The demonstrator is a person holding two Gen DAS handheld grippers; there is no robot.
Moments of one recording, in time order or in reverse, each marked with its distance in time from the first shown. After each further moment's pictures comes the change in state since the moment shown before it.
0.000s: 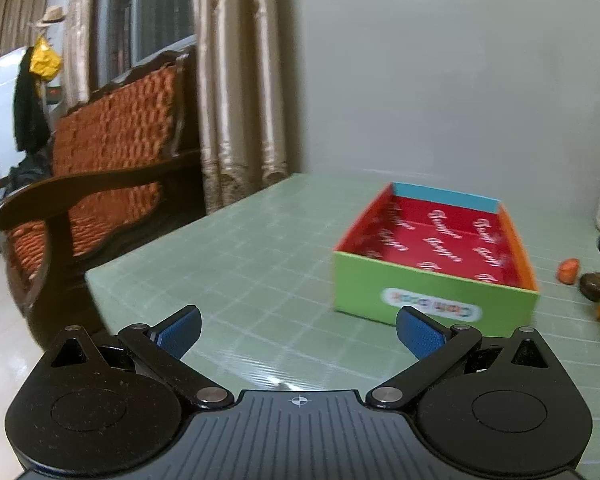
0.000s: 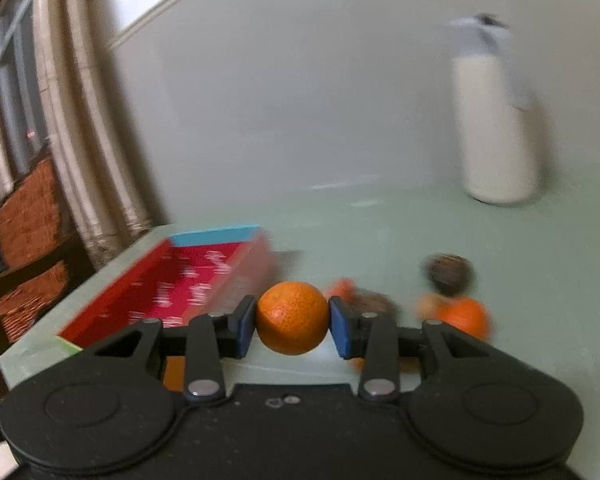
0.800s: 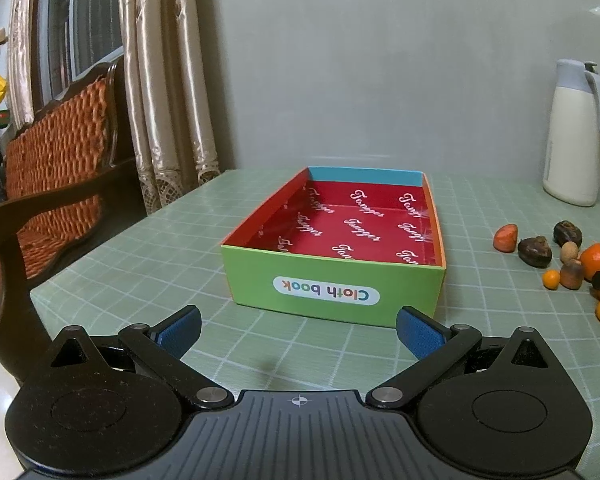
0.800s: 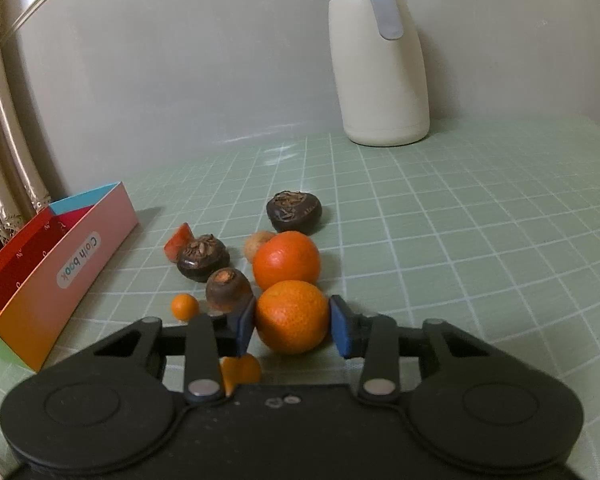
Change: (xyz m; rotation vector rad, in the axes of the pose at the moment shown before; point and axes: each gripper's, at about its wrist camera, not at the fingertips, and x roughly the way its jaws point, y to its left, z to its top) left arm -0.006 -0.068 -0.002 0.127 0.017 -0.129; right arm -0.006 -0.089 -0.033 0.093 0.101 -0.270
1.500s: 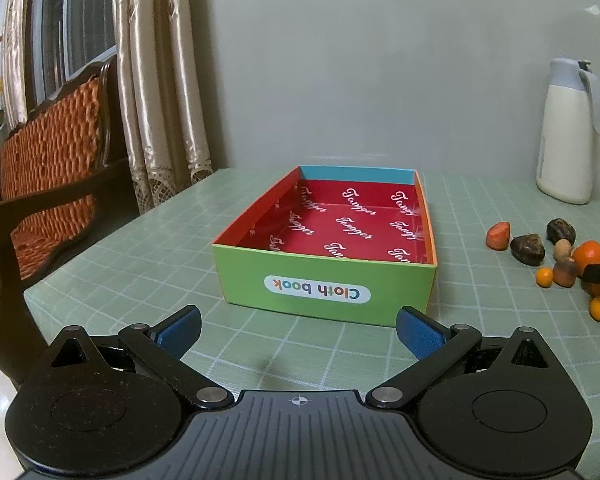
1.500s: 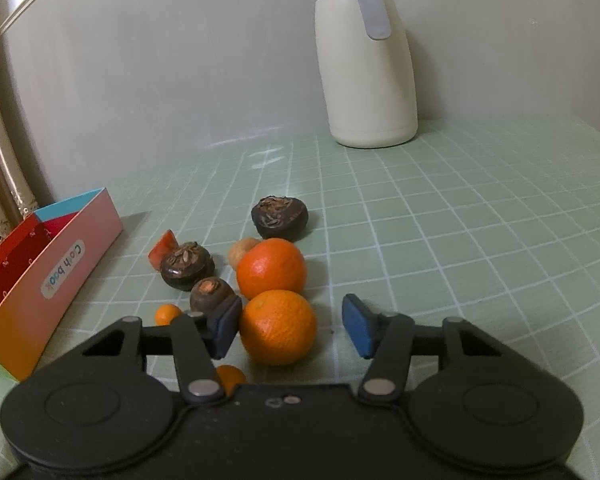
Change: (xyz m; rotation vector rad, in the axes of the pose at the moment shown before) left arm 0.001 -0.003 0.000 0.004 0.006 -0.019; right arm 0.004 -0.004 0.003 0.016 -0.003 -0.035
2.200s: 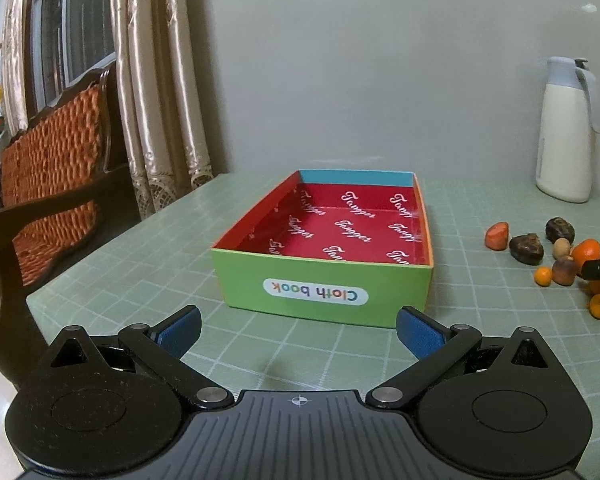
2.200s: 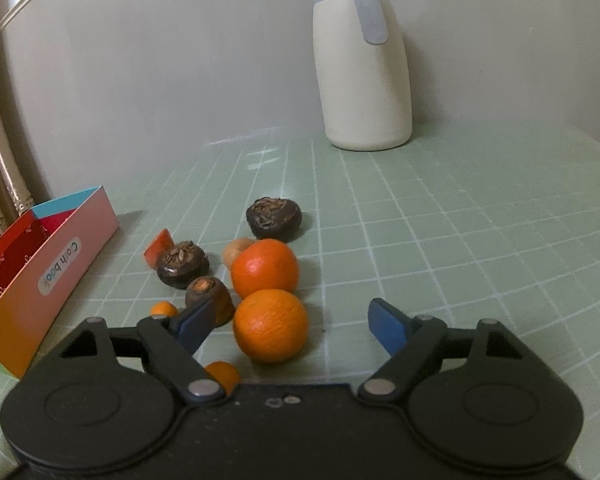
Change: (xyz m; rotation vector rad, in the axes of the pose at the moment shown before) left arm -0.003 -0.002 0.000 0.016 -0.011 0.009; right arm -0.004 0.001 0.001 -0.015 0.000 -0.022
